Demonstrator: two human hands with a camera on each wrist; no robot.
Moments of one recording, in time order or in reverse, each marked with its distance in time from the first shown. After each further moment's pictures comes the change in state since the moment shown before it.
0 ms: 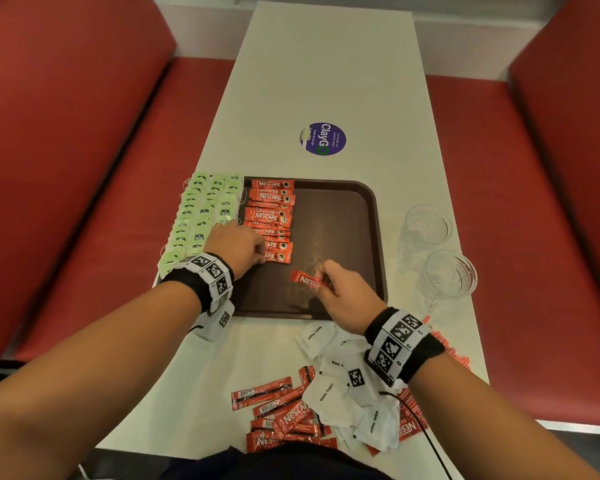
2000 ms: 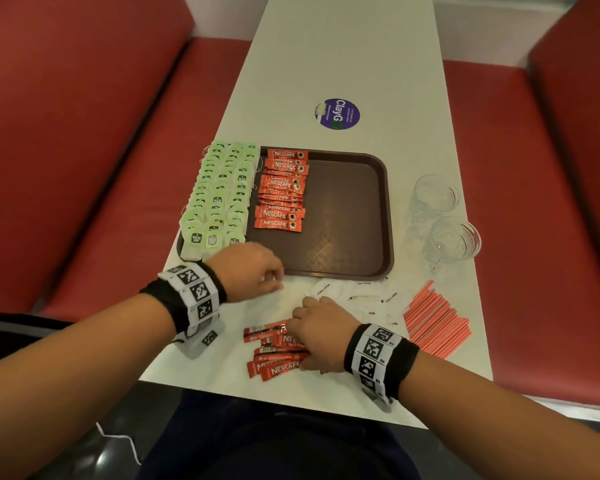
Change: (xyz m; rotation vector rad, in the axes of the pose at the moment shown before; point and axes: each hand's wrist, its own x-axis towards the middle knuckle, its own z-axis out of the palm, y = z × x) left_hand -0.118 0.022 -0.003 -0.162 -0.159 0.337; right_hand -0.071 -0.017 0.075 -0.806 -0.440 -0.429
